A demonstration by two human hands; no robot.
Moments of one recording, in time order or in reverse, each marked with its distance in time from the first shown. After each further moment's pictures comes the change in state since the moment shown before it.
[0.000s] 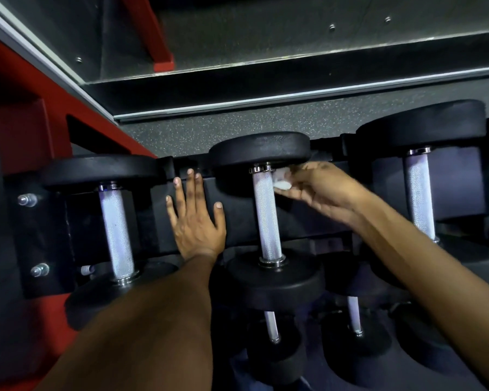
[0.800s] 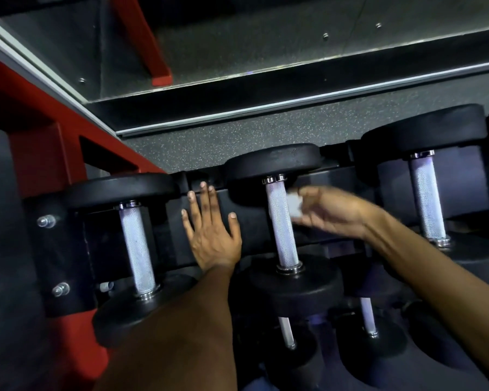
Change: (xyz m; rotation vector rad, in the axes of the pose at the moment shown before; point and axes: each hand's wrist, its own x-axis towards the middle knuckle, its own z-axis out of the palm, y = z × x) left_hand 0.000 0.001 0.001 -0.012 0.009 0.014; right_hand -0.004 0.011 0.002 -0.051 -0.084 0.194
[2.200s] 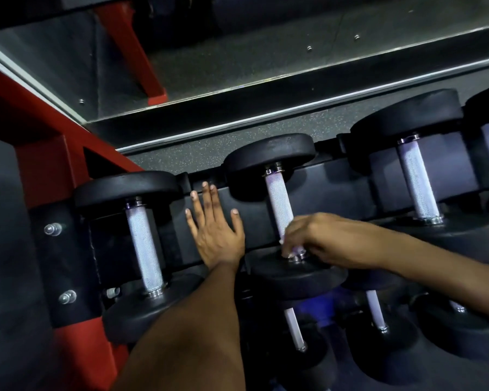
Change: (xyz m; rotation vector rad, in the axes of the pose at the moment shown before) left_hand 0.000 -0.001 -0.001 -0.090 0.004 0.007; right_hand -0.054 0.035 0.025 -1.620 -0.135 -0.683
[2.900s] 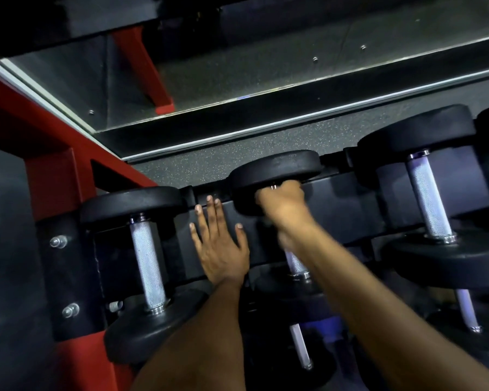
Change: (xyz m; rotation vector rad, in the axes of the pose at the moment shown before) left_hand 0.000 -0.001 0.002 0.035 0.007 -0.003; right_hand 0.111 -0.020 -0.015 1.072 0.759 1.015
